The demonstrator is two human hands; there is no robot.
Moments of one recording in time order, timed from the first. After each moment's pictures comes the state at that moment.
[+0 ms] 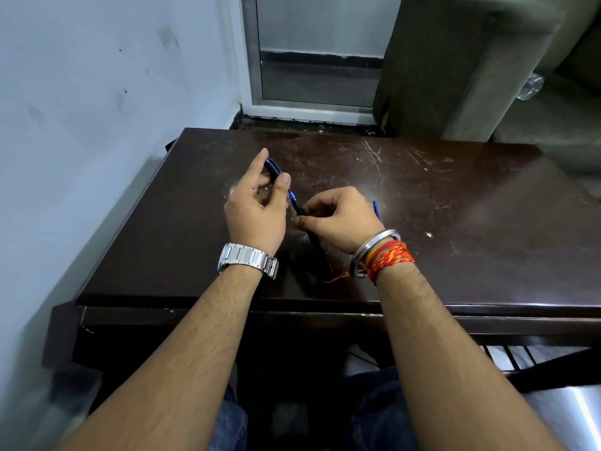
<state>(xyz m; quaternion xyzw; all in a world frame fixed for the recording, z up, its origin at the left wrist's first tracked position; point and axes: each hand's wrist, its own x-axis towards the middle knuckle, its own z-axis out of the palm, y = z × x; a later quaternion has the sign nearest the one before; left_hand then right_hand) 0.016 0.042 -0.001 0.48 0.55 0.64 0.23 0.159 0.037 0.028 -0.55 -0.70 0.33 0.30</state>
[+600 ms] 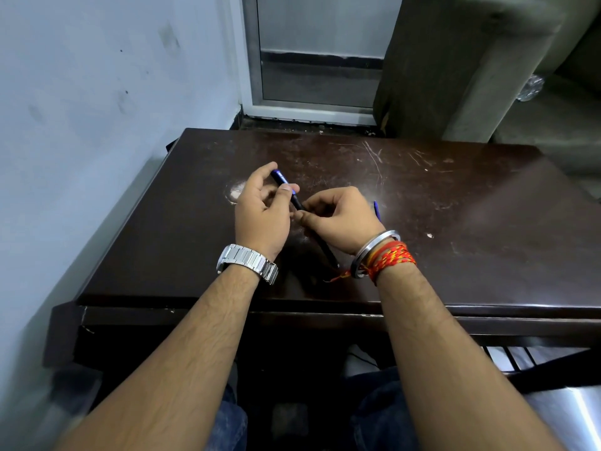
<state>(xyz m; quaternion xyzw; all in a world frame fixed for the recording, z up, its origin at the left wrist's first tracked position) 0.017 0.044 -0.004 0.46 0.52 0.63 0.35 0.155 0.037 0.026 -0.54 -0.69 0.34 0.33</state>
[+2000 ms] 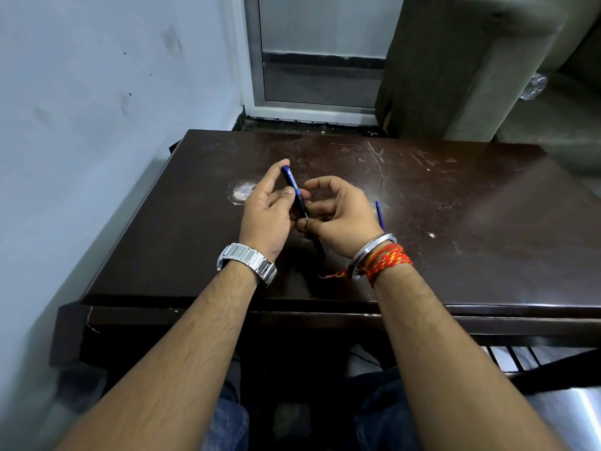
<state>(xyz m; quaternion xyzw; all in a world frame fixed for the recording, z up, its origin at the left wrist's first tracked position) 0.017 0.035 0.005 0.46 0.50 0.58 0.45 0.150 0.032 0.022 -0.48 -0.62 0.46 0.41</state>
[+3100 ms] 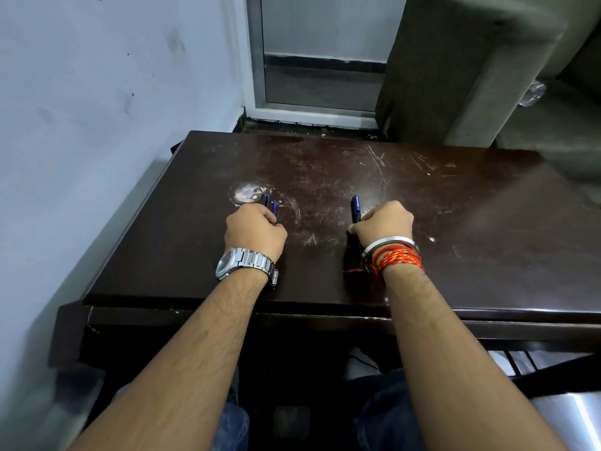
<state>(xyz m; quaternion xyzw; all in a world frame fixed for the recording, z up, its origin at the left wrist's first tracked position) 0.002 0.031 -0.001 0.50 0.77 0.35 0.19 0.187 0.058 0.010 -0.80 -0.50 0.22 0.25</state>
